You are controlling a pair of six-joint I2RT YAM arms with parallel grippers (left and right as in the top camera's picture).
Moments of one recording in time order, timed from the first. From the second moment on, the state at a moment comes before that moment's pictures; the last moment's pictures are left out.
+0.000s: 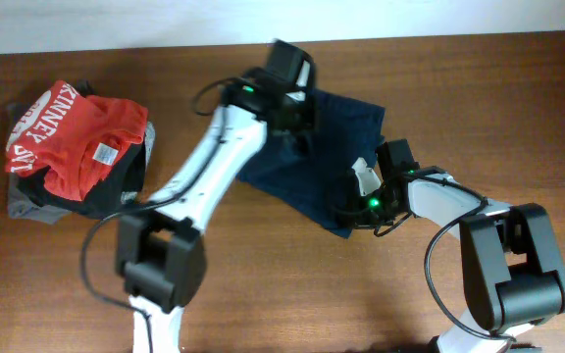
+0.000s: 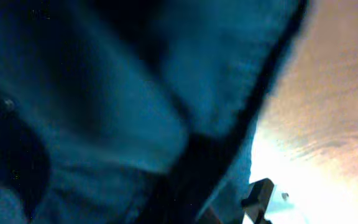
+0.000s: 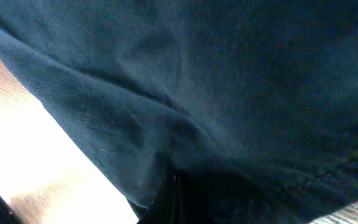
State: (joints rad) left arm -0.53 2.12 1.92 -0.81 0.16 -0.41; right arm 0.17 1.82 0.92 -0.51 -0.56 0.11
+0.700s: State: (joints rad) left arm -0.68 2.20 1.96 -0.83 0.19 -0.41; right arm 0.17 1.83 0.92 -0.53 -0.55 0.11
